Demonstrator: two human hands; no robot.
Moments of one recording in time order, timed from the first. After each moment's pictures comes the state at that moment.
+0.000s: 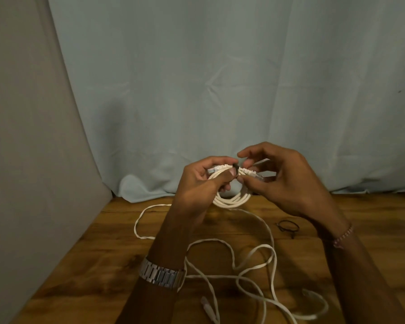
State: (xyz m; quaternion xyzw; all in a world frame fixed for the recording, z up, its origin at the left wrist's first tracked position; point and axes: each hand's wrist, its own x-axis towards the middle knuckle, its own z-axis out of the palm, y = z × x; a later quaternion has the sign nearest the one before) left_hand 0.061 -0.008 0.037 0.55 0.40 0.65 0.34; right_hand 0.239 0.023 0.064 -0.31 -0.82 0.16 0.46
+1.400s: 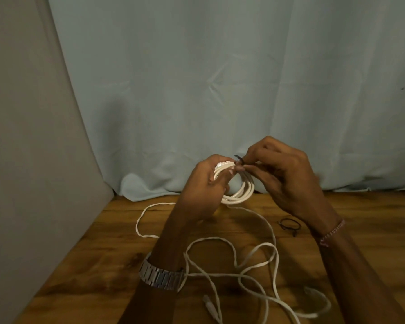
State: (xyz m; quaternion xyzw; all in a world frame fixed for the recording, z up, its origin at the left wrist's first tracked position) left_hand 0.057 -0.007 0.038 0.63 0.48 0.56 0.22; right_hand 0.234 0.030 0.059 -0.17 -0.85 -0.02 0.50
